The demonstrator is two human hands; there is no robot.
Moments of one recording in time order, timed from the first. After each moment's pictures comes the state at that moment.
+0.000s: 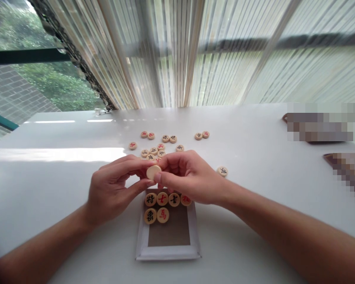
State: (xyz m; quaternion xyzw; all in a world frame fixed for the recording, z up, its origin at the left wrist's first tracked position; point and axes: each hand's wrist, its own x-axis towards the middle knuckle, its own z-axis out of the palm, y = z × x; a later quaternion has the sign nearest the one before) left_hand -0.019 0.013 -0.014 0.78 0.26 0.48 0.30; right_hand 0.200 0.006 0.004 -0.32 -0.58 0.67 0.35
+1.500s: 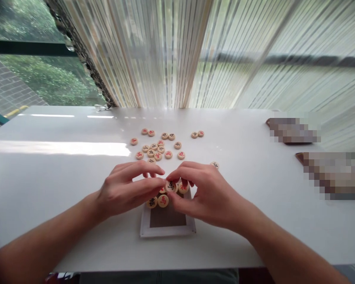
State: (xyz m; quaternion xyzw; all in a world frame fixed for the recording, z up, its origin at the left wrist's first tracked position) left_hand -0.021 0.006 -0.012 0.90 0.11 0.43 0.01; right_hand 0.218 -0.048 0.011 -0.43 -0.81 0.26 0.31
